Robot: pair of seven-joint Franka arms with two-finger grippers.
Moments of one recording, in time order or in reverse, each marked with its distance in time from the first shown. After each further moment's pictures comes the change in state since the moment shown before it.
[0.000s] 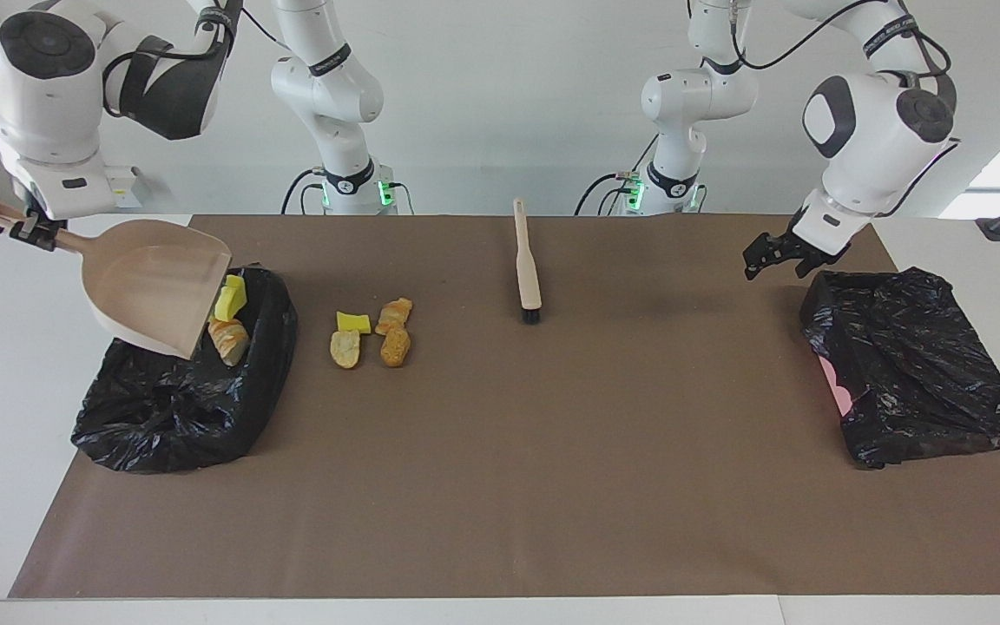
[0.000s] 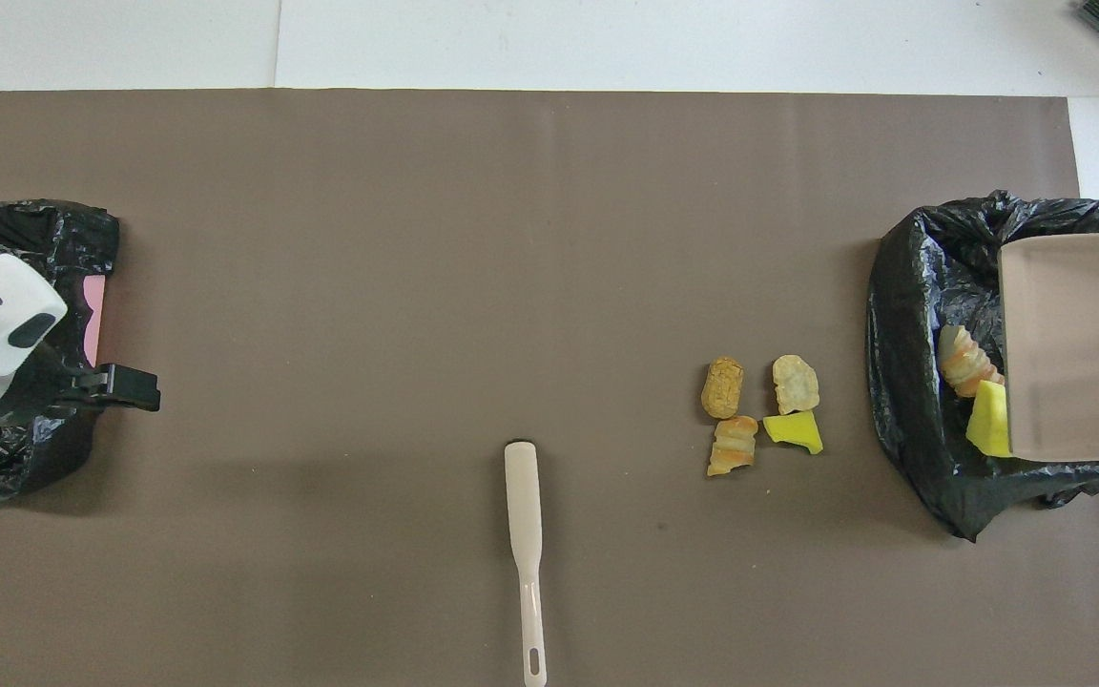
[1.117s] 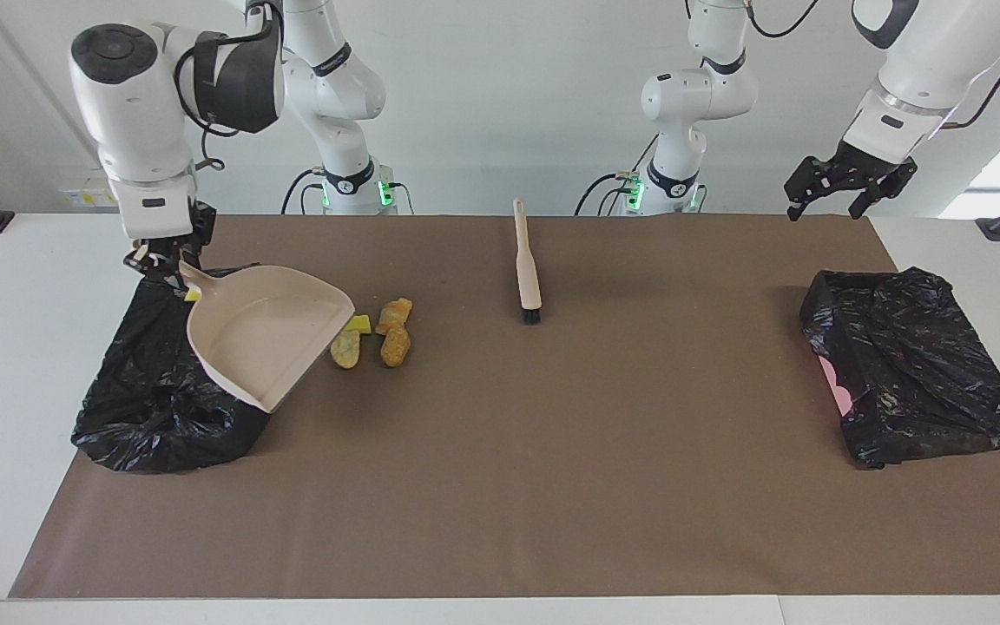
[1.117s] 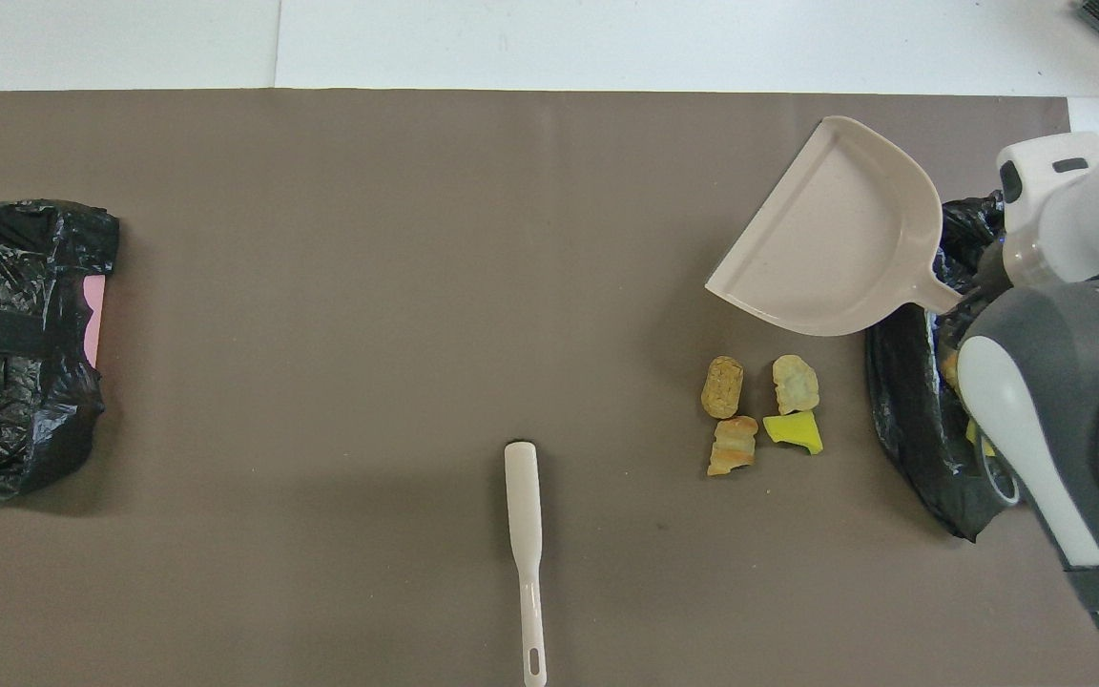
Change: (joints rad) left arm -0.004 0.005 -0.006 0.284 0.045 -0.148 -0.001; right arm 0.270 0.100 0.019 -0.027 0.359 0.053 0.871
